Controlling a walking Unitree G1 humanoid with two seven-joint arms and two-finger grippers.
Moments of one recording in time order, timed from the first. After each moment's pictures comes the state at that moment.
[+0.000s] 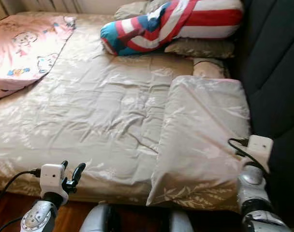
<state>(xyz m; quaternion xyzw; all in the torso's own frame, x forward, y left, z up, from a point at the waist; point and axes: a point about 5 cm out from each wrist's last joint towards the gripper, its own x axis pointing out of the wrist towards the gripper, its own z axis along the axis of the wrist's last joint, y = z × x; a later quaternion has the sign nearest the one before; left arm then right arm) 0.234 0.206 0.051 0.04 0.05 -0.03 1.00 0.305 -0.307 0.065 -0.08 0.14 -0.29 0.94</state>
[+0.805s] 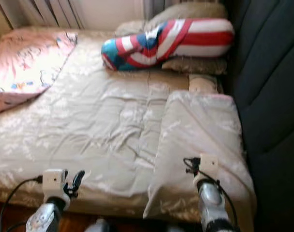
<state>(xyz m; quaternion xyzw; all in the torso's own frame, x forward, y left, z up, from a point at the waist) 0.239 0.212 0.016 -0.01 0.12 0.01 0.99 0.282 -0.201 -0.003 0.03 0.20 -0.06 0.98</state>
